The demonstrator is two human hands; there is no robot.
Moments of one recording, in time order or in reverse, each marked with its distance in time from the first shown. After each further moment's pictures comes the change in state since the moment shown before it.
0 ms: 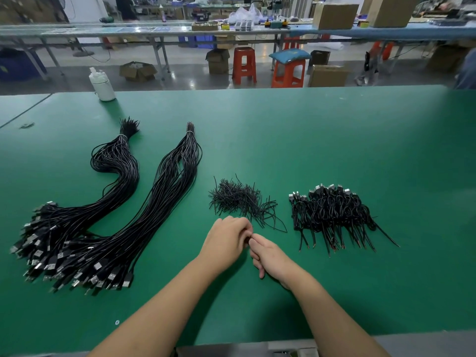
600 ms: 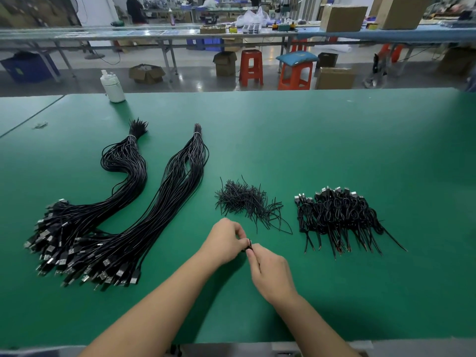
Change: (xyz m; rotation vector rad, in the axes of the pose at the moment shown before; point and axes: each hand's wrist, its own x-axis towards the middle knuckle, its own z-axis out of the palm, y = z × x) left_hand 0.002 0.001 -0.017 -0.153 -0.156 -0.402; right_hand -0.015 0.025 0.030 -0.755 0.404 -0.352
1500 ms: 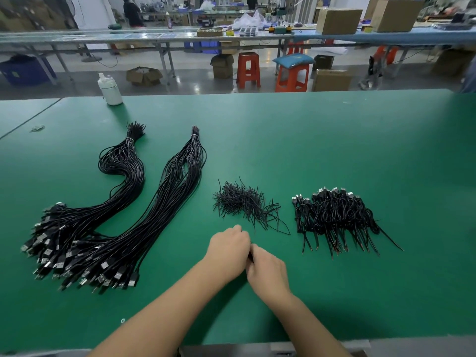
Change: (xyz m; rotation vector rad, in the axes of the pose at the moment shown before) left_hand -0.020 0.018 0.010 0.672 -0.028 0.259; right_hand 0.004 -0.010 -0.003 -0.065 -0.112 0.135
